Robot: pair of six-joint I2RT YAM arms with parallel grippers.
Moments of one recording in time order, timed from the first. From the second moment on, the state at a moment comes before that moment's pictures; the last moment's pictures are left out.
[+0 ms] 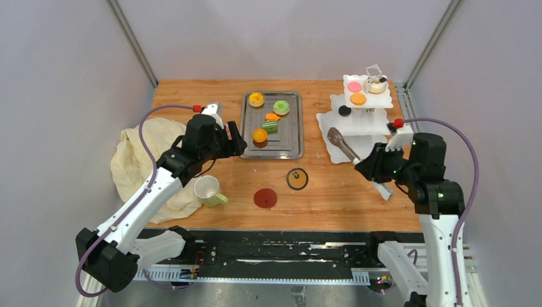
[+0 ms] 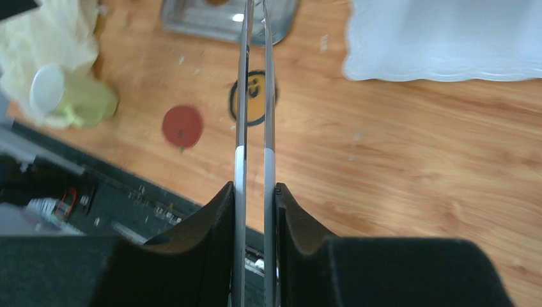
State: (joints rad) left arm -0.48 1.07 0.98 -0.45 -0.05 -0.50; right arm -0.06 0.73 1.11 -1.01 -0.47 0.10
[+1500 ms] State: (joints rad) left arm -0.46 1.07 0.99 -0.51 -0.12 -0.44; right arm 0.64 1.90 1.81 -0.73 0.27 0.13
